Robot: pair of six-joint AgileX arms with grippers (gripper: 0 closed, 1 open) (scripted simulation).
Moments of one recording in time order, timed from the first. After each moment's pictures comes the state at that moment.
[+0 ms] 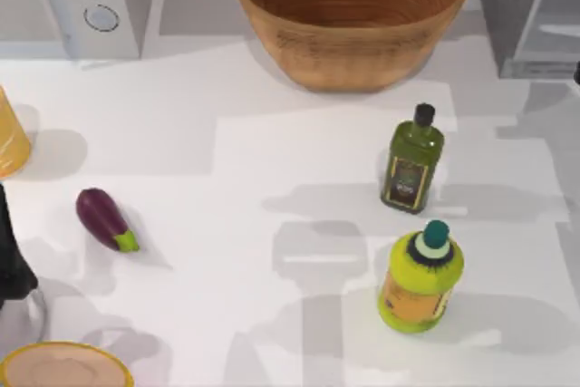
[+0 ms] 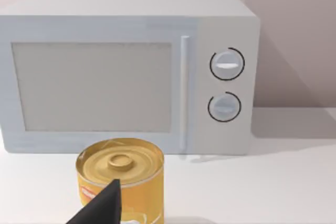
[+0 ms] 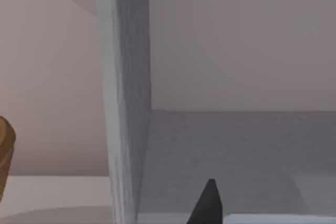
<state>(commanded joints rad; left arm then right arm) 0.00 0.00 0.00 0.00 0.00 0.00 -0.03 1.68 0.56 1.11 -0.01 0.02</state>
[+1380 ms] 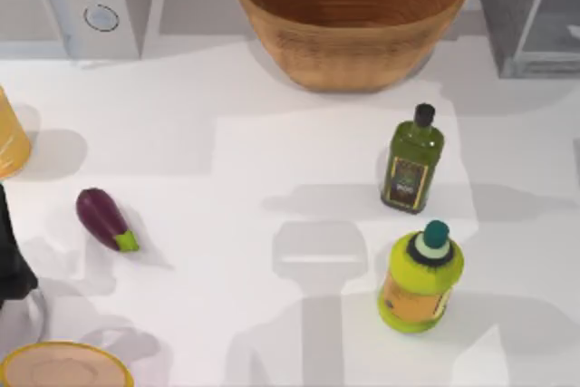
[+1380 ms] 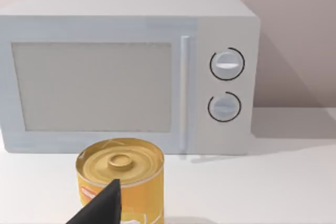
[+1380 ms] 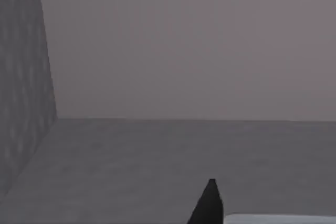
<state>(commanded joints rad) 0.00 0.00 0.00 0.00 0.00 0.00 -0.20 2.31 1.25 1.04 -0.20 0.01</state>
